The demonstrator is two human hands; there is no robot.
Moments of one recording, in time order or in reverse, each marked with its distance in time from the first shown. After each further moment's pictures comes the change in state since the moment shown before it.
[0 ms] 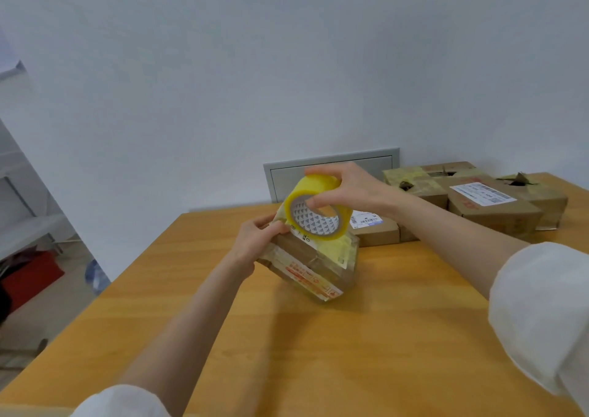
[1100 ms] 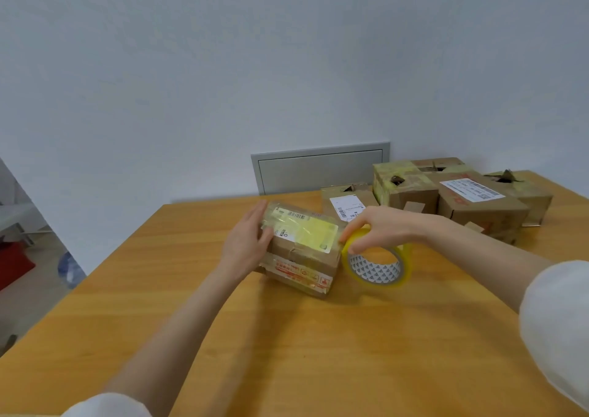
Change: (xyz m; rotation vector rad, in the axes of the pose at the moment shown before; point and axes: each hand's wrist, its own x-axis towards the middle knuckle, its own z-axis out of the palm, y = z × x) left_hand 0.013 -0.030 0.005 0.723 0.132 0.392; right_hand -0.034 0.066 -0.007 -0.452 -0.376 0.239
